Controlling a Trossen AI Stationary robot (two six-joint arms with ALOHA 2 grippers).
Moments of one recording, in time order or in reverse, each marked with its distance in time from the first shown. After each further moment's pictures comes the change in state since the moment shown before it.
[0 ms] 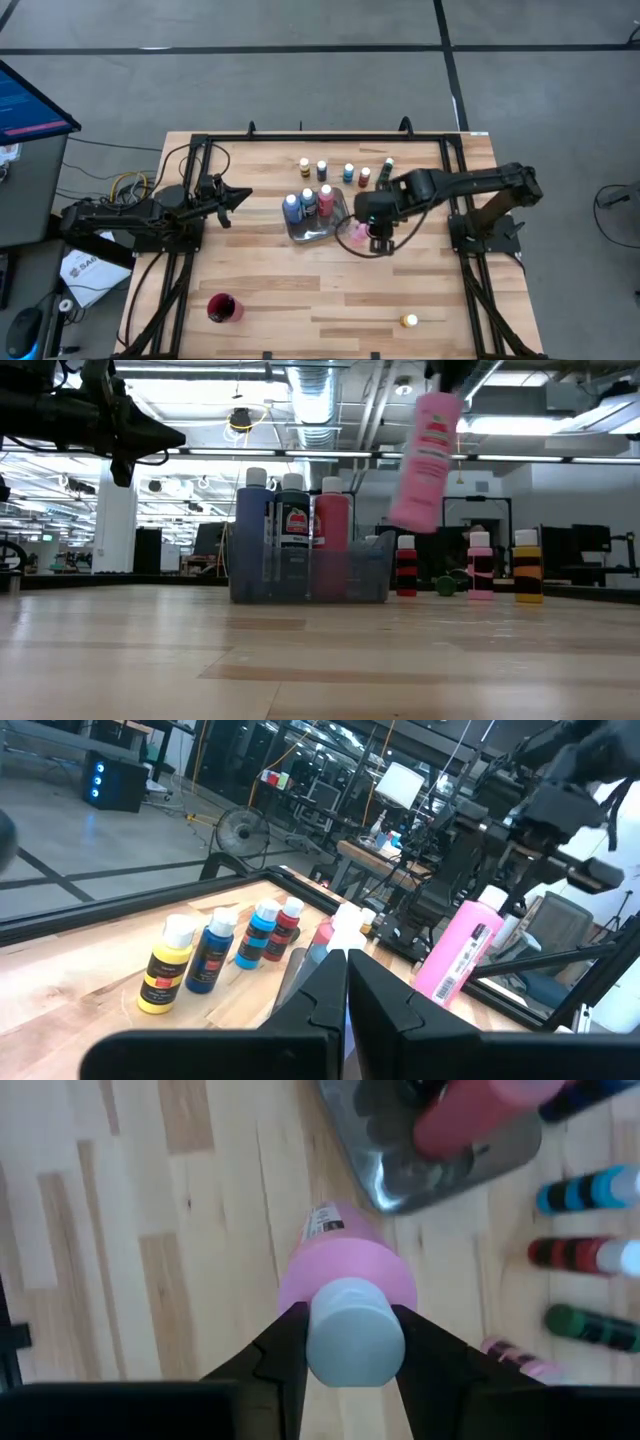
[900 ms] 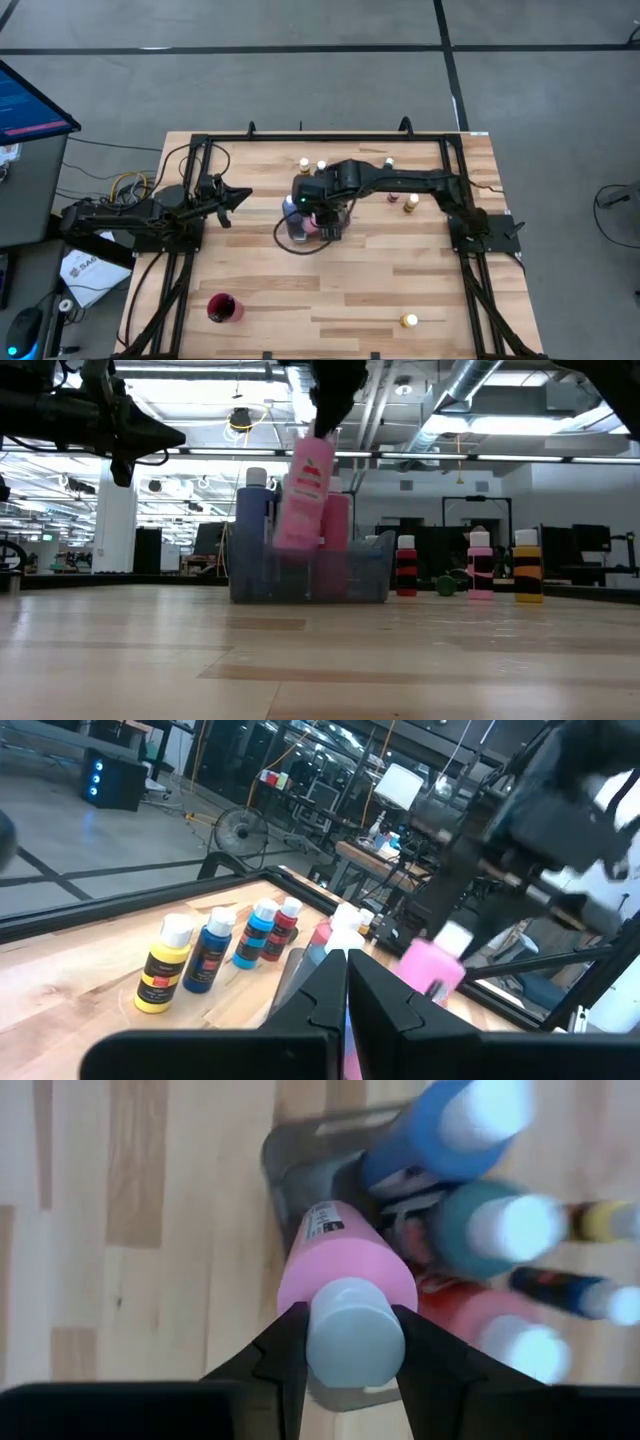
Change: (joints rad) left arm 0.000 0.000 0.000 0.002 0.002 -0.010; right arm -0.137 0.553 0.633 -0.088 -0.035 -0.367
